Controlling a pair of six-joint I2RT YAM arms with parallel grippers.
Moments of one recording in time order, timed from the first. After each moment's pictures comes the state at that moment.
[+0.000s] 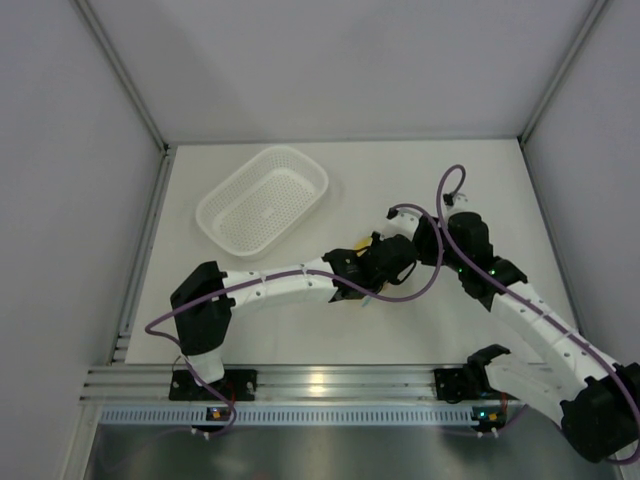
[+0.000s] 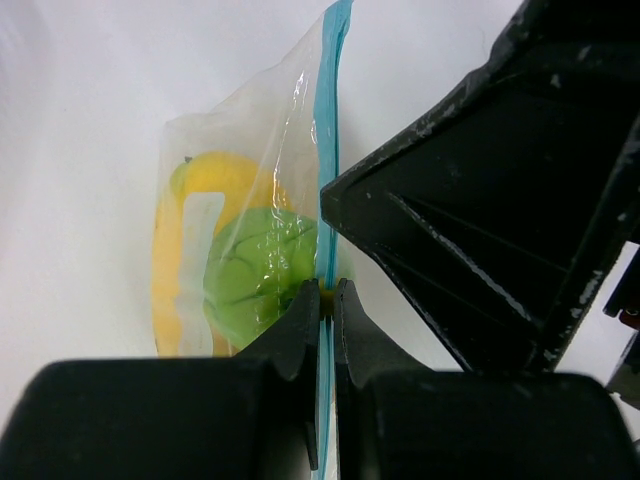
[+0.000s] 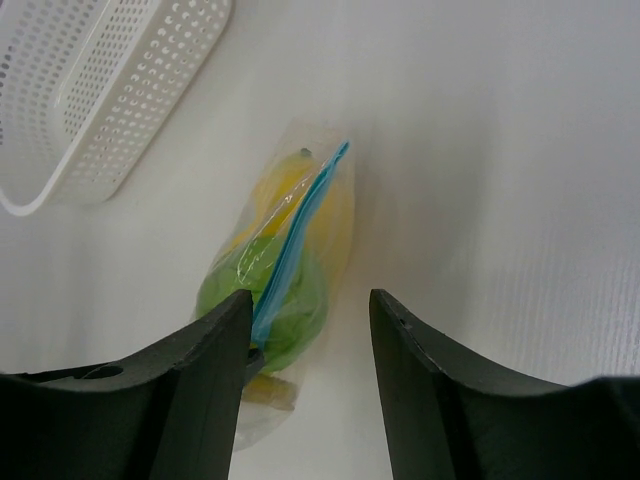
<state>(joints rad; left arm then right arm) -1.19 1.78 1.41 -0.32 -0.55 -0.44 0.41 0.95 0.68 -0.25 -0.05 0.57</state>
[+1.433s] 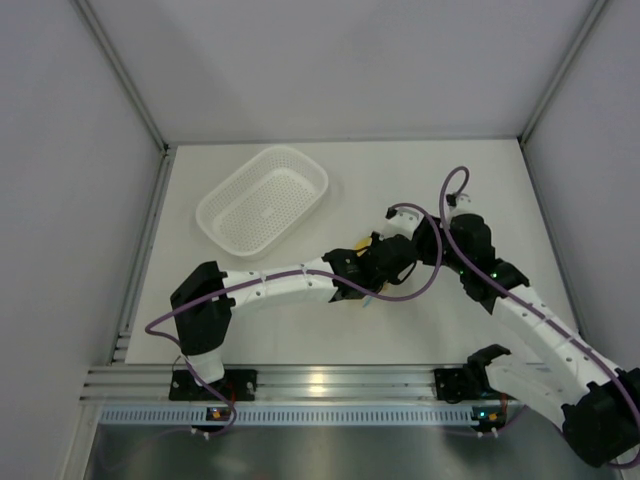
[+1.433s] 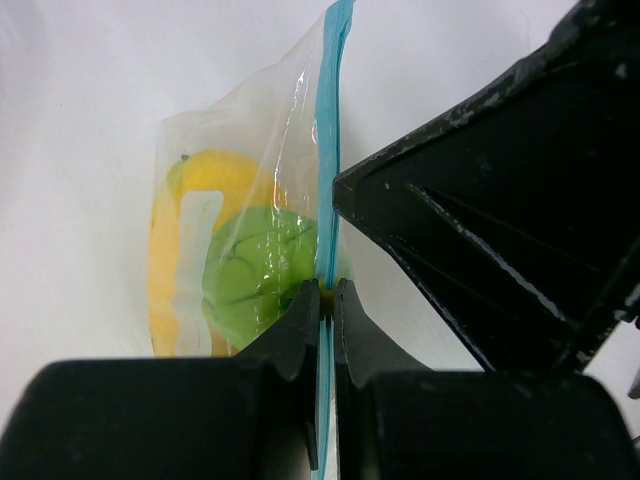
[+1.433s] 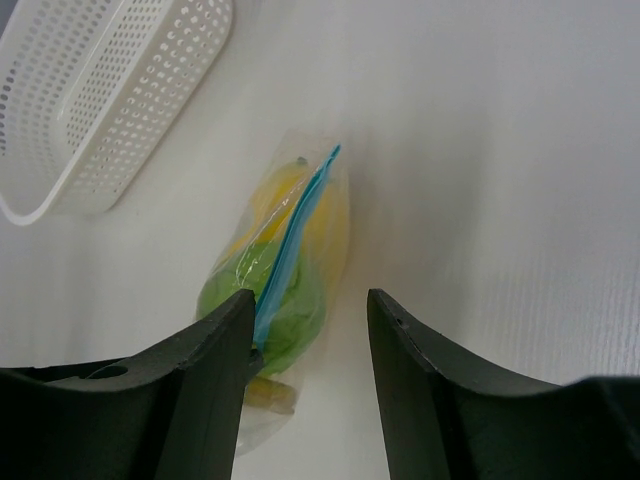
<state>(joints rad) -1.19 1.78 1.41 -0.32 -0.55 -0.46 0.41 0.92 0.67 -0.24 -0.03 0.57</state>
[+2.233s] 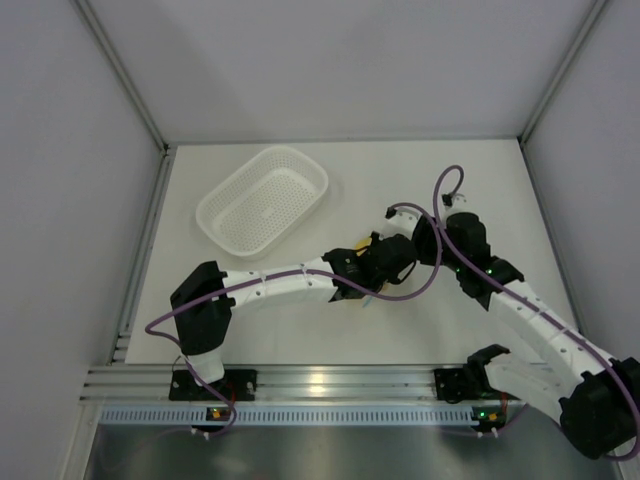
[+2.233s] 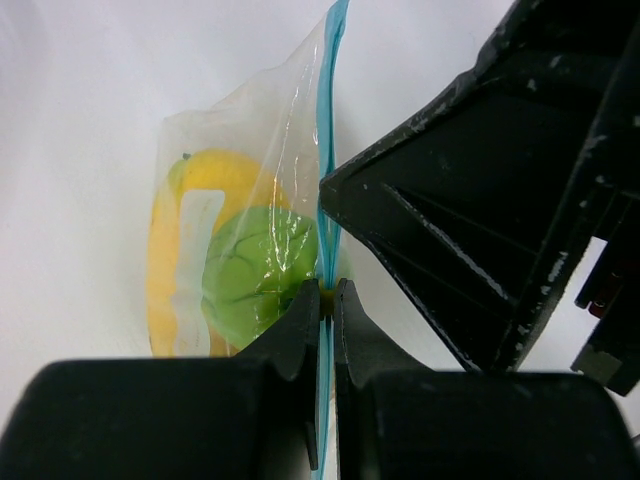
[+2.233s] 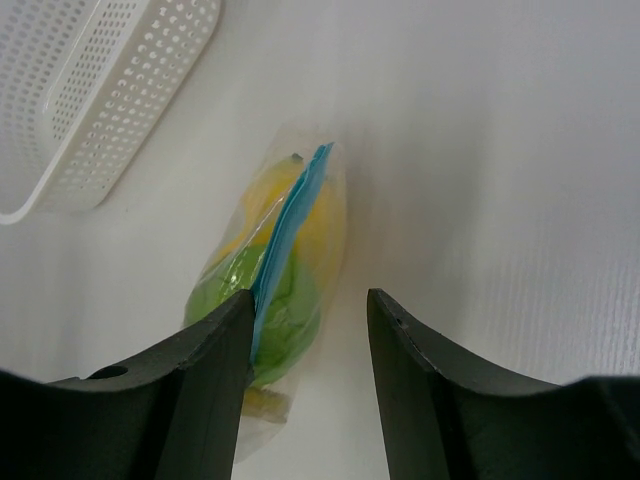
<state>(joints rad) -1.19 1.78 1.41 -0.32 -0.54 -0.47 0.41 0.97 0.67 -0.22 -0.03 0.57</state>
